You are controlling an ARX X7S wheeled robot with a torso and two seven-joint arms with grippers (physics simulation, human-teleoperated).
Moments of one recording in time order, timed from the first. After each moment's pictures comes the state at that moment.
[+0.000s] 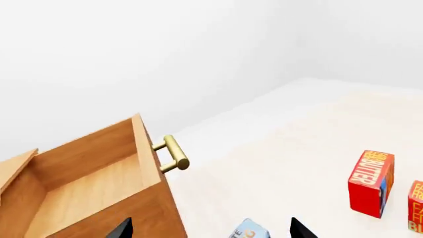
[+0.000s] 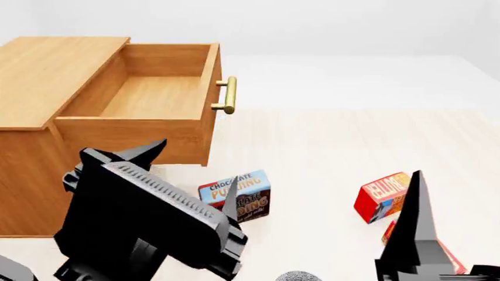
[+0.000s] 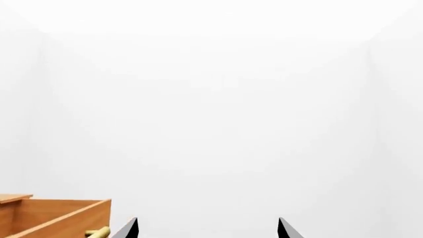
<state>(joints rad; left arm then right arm) -1.00 -0.59 0.39 0.96 -2.03 -1.14 -1.48 -0.21 1.19 -0.42 -1.05 0.36 -0.19 1.13</state>
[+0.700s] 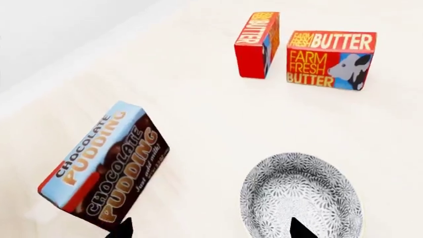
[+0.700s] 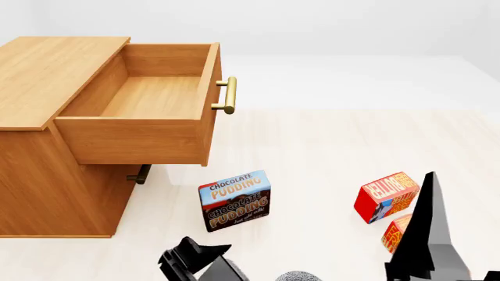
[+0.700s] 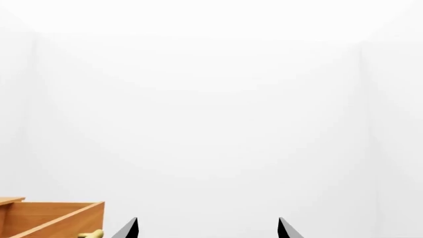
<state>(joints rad) -0.53 -0.37 0.43 0.88 -1.76 -1.51 -1.19 0.12 1.38 -0.86 -1.04 0.30 -0.30 1.37</state>
